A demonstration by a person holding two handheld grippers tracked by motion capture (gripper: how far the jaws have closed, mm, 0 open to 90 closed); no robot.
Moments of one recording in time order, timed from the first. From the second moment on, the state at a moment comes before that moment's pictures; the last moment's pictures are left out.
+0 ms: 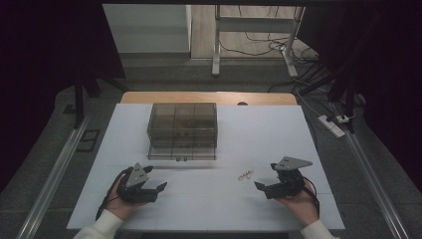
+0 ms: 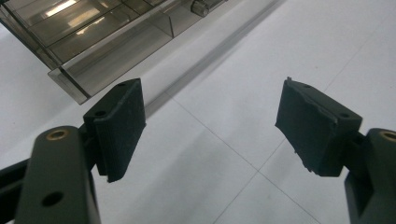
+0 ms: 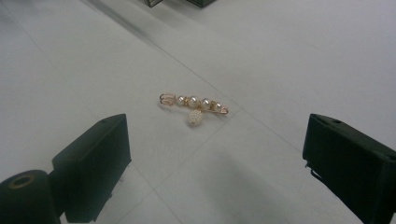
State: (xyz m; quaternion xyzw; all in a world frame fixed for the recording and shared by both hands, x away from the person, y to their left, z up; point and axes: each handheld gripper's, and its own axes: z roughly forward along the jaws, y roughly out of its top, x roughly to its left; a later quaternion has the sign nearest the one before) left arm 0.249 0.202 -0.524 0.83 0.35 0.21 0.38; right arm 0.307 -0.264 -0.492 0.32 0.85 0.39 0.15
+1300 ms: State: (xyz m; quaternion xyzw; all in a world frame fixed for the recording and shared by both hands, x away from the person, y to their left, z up) left arm 0.250 0.202 -0.523 0.83 0.35 0.21 0.37; right arm 0.342 -0.204 -0.482 0.25 0.91 0.29 0.12
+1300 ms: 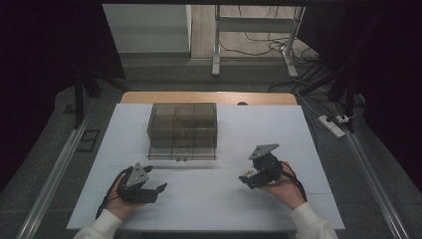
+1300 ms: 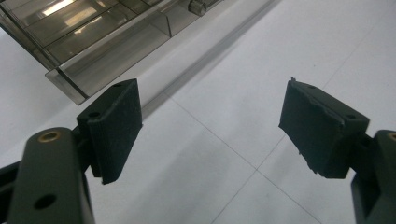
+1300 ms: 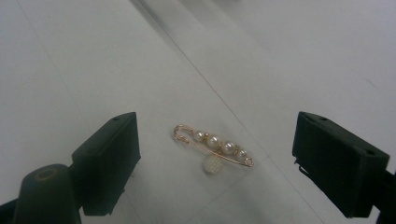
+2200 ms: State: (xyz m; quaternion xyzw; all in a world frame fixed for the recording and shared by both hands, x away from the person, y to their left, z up) left arm 0.251 0.203 -0.524 0.84 0.35 0.20 0.37; right arm 0.359 -0.188 -0.501 0.23 0.94 0.23 0.07
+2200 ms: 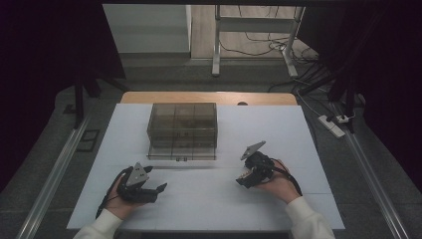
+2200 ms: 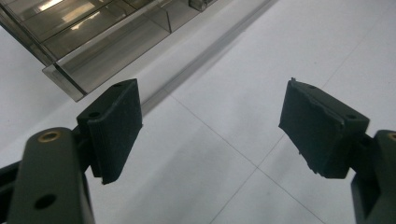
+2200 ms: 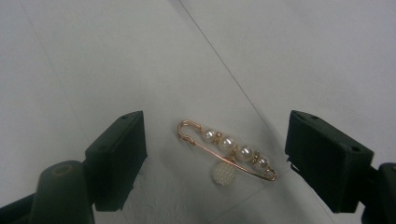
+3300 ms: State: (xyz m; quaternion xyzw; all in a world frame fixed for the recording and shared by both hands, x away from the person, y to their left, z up) left arm 0.250 0.203 -0.524 0.84 0.35 0.20 0.37; right arm 0.360 -0.190 -0.501 0.21 0.95 0.21 0.07
